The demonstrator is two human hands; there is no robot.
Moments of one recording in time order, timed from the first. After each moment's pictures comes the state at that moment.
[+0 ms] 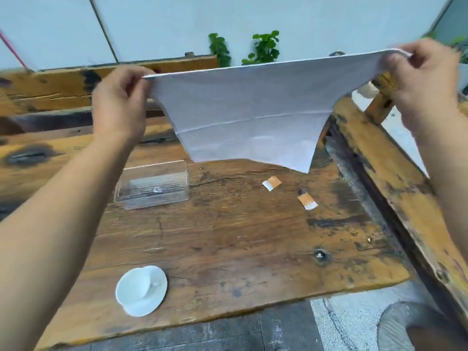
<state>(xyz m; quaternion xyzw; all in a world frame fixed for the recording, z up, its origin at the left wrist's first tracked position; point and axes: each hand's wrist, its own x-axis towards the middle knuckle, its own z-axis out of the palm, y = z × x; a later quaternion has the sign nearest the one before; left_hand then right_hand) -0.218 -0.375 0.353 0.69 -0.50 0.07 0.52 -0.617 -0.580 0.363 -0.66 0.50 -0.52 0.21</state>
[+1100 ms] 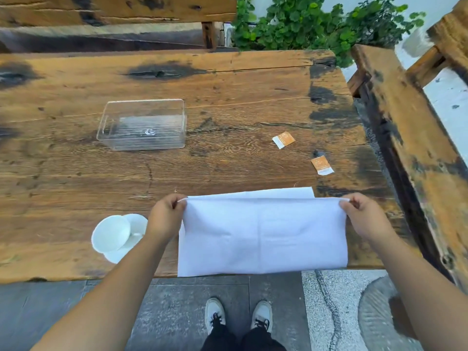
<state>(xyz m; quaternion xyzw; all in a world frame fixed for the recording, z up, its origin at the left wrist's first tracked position) -0.296 -0.256 0.031 0.86 -0.26 -0.29 0.34 -0.677 -0.471 0.041 -0.66 0.64 -0.12 0.38</state>
